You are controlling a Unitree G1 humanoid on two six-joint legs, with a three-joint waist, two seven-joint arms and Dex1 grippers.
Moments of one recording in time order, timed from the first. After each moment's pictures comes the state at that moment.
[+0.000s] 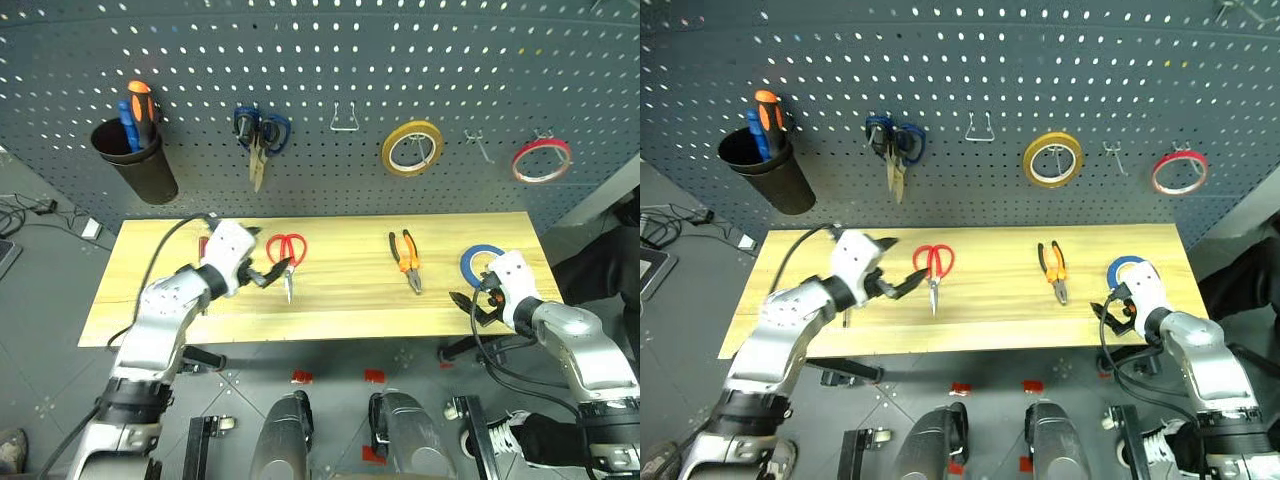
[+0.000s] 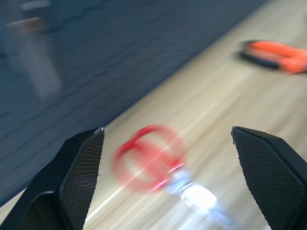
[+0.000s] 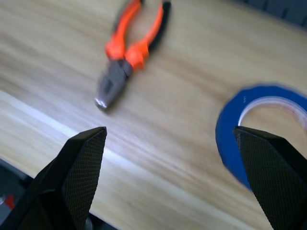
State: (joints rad) left arm -0.36 0.54 -0.05 0.00 -0.15 0.23 -0.71; right arm -0.20 -0.61 -0.05 -0.03 0.14 0.57 0.57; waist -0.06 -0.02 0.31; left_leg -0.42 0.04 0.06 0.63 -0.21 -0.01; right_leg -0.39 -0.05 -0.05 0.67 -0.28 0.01
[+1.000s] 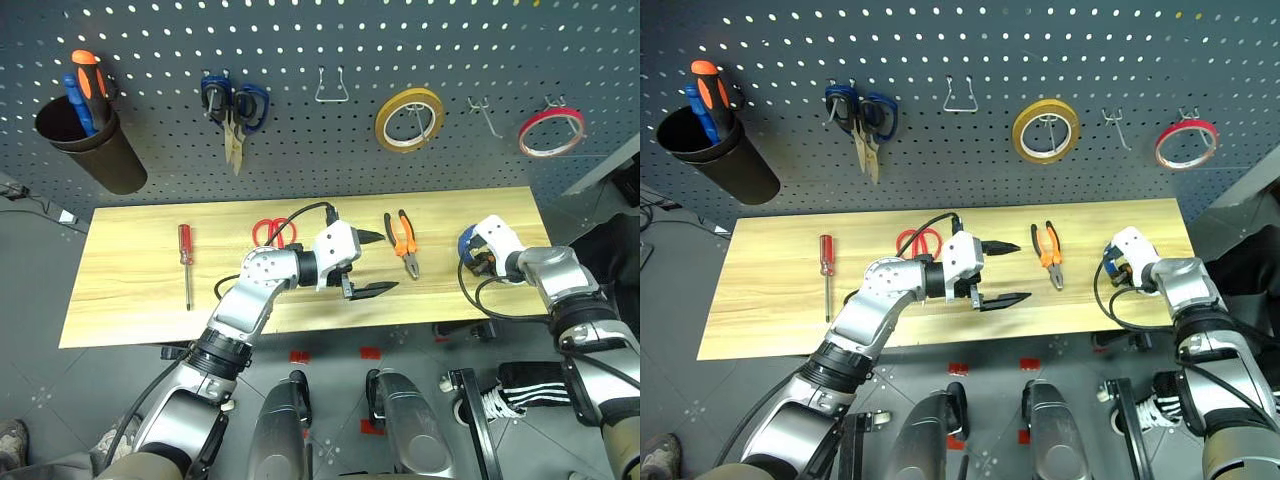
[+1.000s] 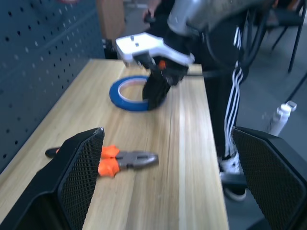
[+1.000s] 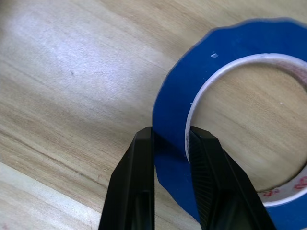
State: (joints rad) left arm -0.57 0.31 -0.27 0.12 -0.19 0.09 -0.99; right arm -0.72 -0.61 0.15 0.77 -0.10 0.39 0.70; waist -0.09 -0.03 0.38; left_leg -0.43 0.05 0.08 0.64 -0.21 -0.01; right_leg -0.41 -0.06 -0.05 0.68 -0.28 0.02
